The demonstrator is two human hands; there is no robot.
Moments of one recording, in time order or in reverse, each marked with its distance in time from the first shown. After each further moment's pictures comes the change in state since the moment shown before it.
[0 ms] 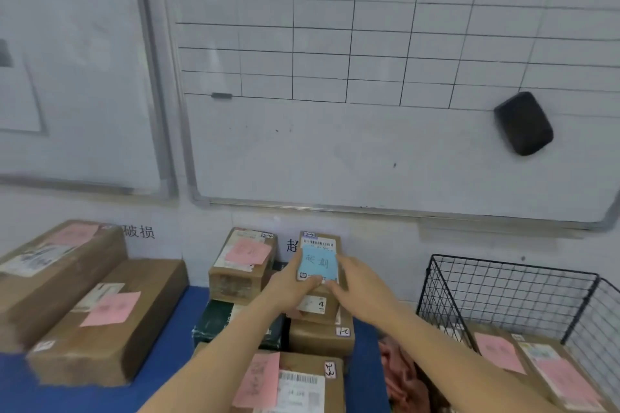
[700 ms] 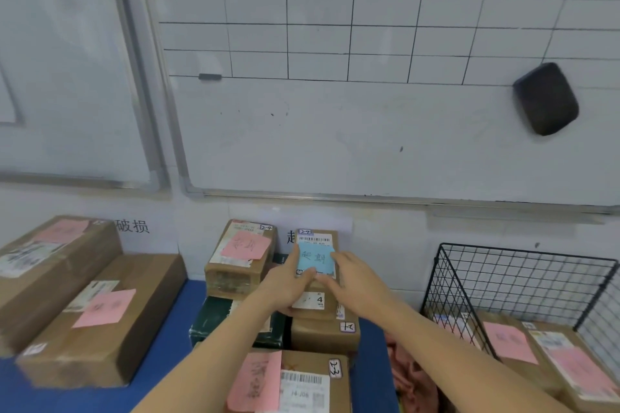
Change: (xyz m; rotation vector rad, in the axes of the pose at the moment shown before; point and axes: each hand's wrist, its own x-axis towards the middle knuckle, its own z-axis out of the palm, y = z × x) left_hand 0.011 -0.007 -0.003 0.155 -0.040 -0.059; right_hand 0.022 0.007 0.026 0.009 -0.030 0.010
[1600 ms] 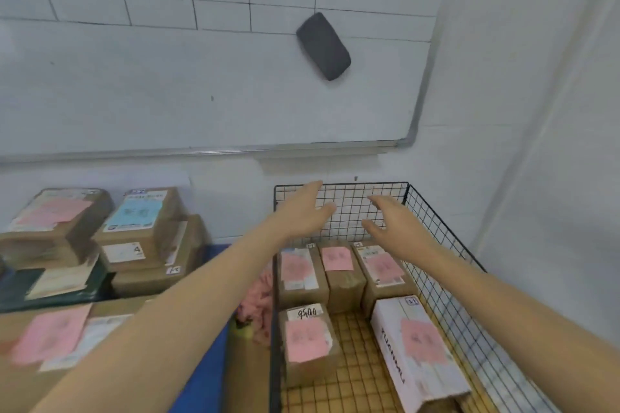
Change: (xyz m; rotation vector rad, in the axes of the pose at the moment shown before) left_hand -0.040 0.255 0.198 0.171 -0.063 0.485; right_hand -0.211 0.236 -0.179 -0.106 0.230 0.268
